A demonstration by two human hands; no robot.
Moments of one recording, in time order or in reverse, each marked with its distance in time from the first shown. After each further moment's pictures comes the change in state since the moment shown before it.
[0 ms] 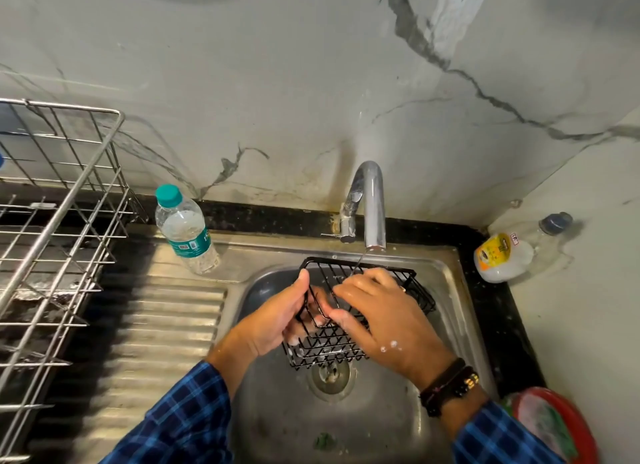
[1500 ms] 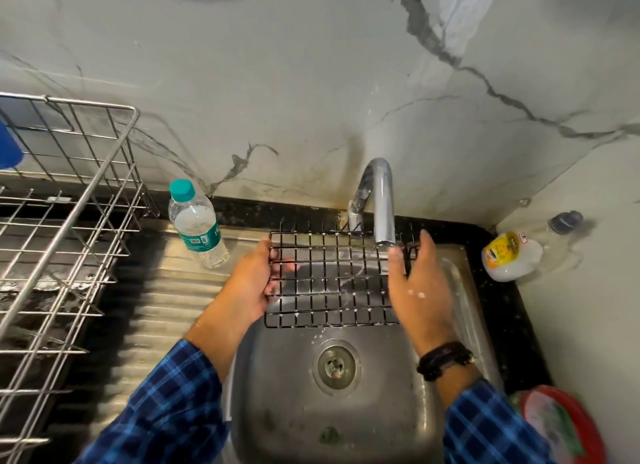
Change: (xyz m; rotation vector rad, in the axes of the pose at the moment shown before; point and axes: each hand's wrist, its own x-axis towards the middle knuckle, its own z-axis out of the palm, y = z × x) left_hand -0.007 0.051 -0.020 -0.295 0.714 -0.128; right_hand 0.017 0.008 -0.005 0.298 0.371 0.727
